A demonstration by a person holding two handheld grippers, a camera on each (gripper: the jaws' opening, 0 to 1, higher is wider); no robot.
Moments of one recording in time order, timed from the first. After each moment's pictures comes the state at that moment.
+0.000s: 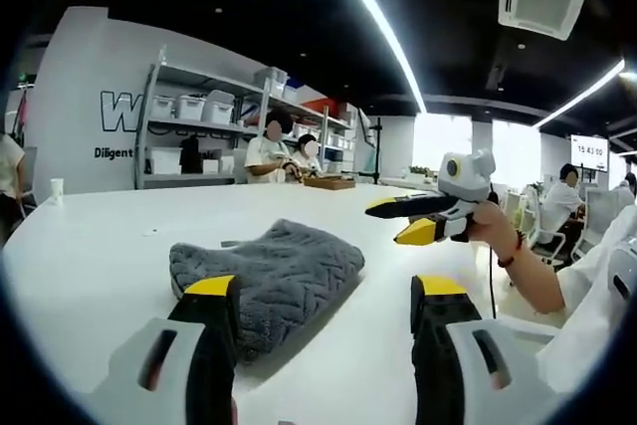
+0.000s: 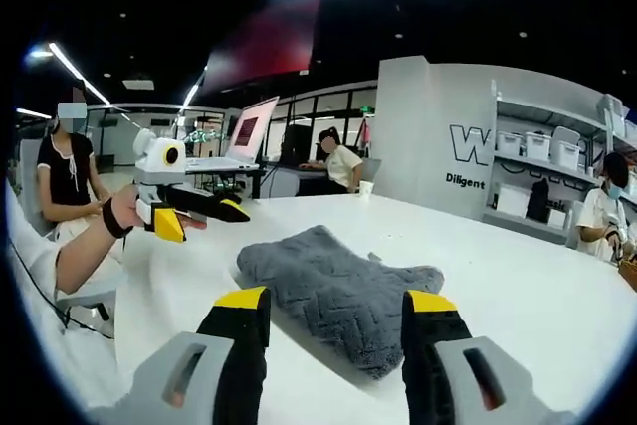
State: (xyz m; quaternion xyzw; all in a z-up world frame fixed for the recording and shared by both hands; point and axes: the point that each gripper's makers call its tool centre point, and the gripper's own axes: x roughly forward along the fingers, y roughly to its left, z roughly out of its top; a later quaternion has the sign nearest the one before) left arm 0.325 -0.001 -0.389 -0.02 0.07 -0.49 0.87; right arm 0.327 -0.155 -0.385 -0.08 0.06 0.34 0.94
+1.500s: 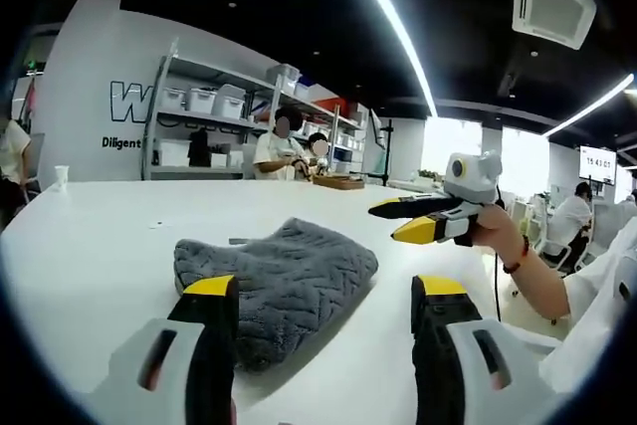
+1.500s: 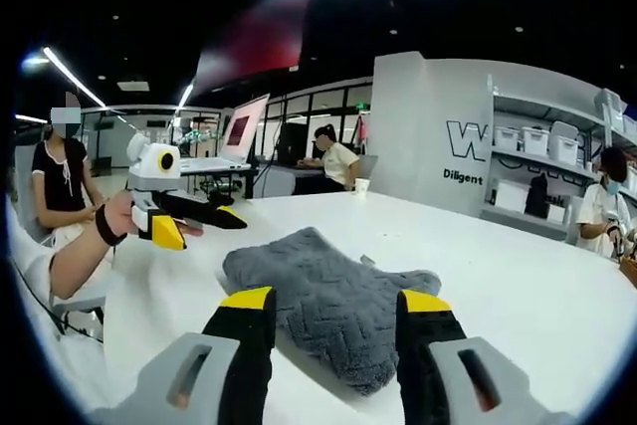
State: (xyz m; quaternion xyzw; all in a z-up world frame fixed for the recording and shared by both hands) left arm 0.348 -0.003 -0.391 -0.04 0.08 -0.47 0.88; right arm 0.346 -0.152 -0.379 -0.08 0.07 0.33 0.94
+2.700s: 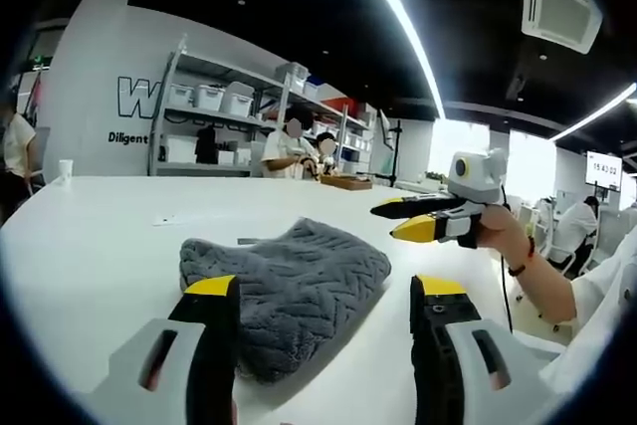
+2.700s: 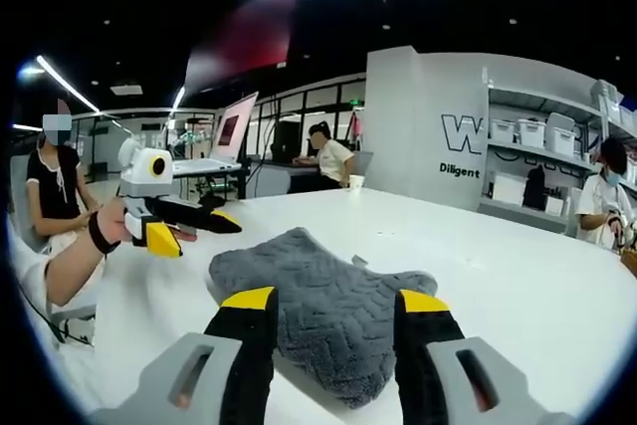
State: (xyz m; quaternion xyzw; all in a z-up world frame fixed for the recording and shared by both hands) left arm 0.358 -0.007 -0.395 -0.04 0.09 -0.46 0.88; right arm 0.360 -0.150 -0.385 -0.07 0.08 0.33 0.94
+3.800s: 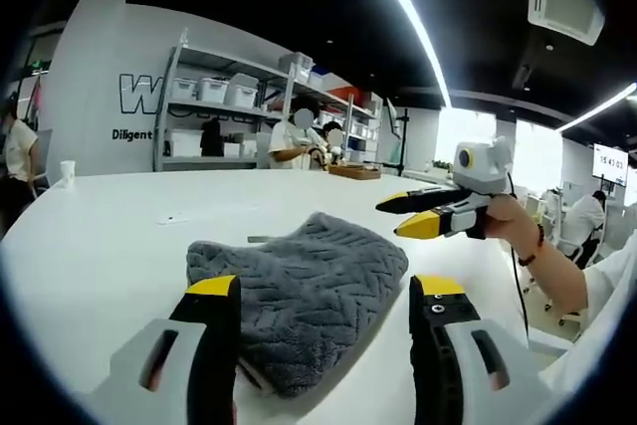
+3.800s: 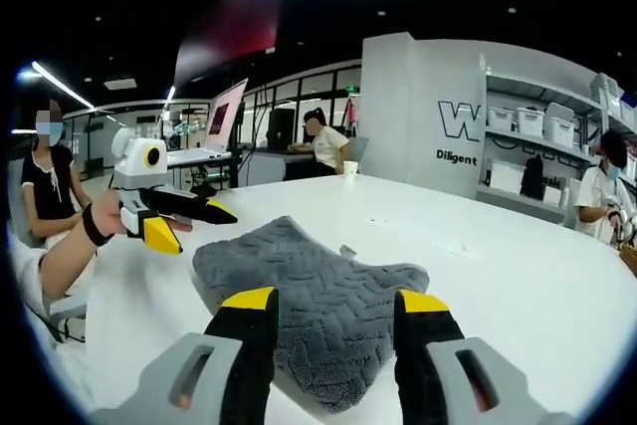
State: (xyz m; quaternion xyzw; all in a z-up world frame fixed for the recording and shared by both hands) left arm 0.369 -0.017 -0.405 -0.03 0.10 -0.44 0.89; right arm 0.383 -0.160 -0.396 -0.07 0.11 0.32 0.94
